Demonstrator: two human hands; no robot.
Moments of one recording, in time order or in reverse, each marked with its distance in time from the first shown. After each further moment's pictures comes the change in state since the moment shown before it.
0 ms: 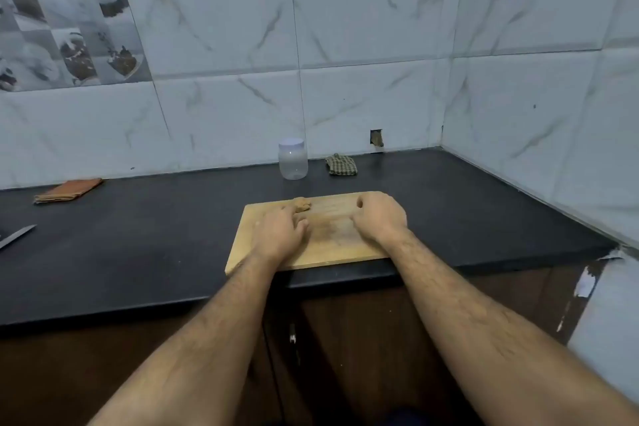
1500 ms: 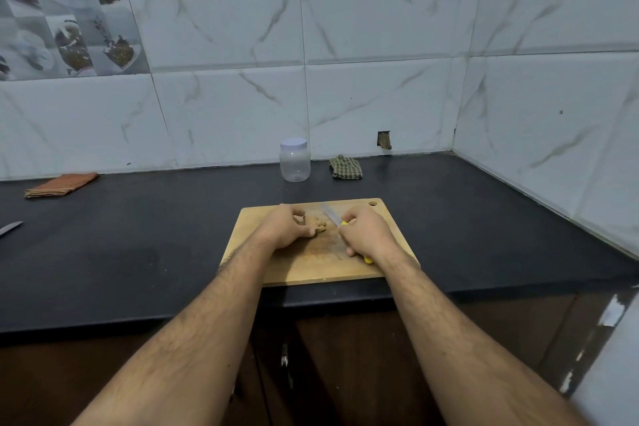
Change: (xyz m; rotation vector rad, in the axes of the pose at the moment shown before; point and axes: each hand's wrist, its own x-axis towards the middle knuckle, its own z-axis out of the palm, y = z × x) left_hand 0.047 0.002 -0.001 -0.350 -0.316 -0.180; right_hand 0.013 -0.006 0.023 0.451 -0.193 0.089
